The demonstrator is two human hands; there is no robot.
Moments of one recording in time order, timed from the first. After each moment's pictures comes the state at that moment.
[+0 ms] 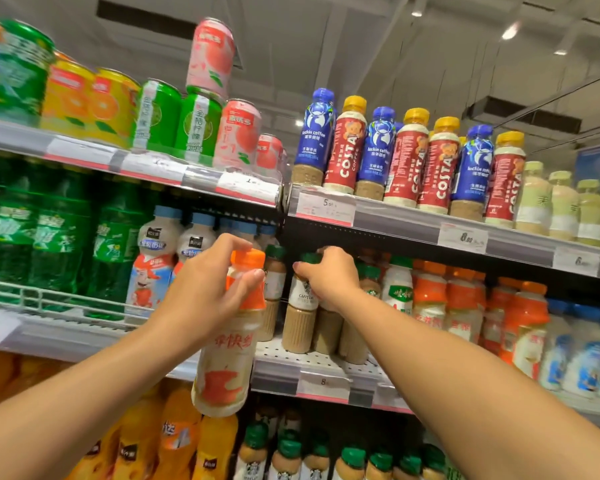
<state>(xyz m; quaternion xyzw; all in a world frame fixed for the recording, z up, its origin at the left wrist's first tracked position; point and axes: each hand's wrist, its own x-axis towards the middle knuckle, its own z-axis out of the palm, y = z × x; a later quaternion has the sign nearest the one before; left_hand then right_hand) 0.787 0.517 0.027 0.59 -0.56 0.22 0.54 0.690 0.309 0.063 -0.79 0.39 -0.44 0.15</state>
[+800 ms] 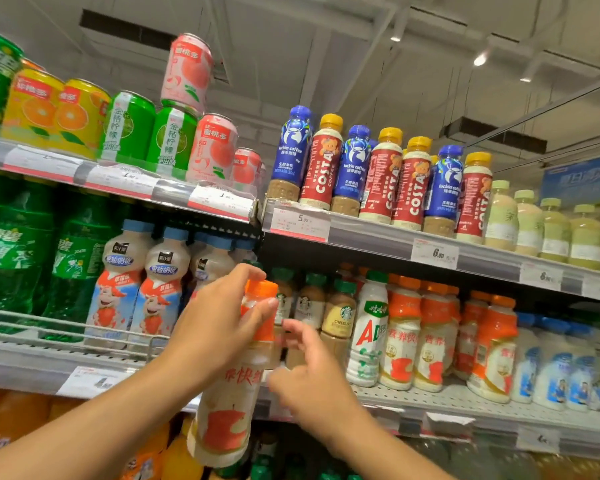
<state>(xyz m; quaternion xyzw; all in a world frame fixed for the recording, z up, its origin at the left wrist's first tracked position) 0.753 0.485 0.024 0.60 -0.57 0.17 0.54 0.611 0.413 -0.008 -0.83 0.22 -0.34 0.38</state>
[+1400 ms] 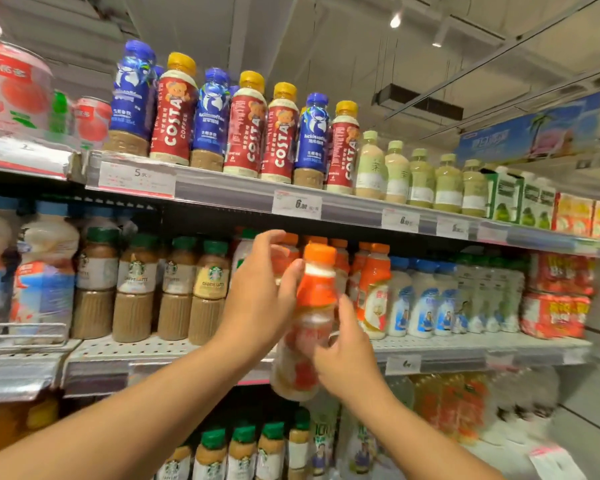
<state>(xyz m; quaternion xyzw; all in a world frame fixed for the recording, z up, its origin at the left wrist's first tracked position) 0.548 0.369 0.031 0.47 -0.59 0.09 0.65 0.412 0.320 -0.024 -0.76 0.34 -0.49 0.25</state>
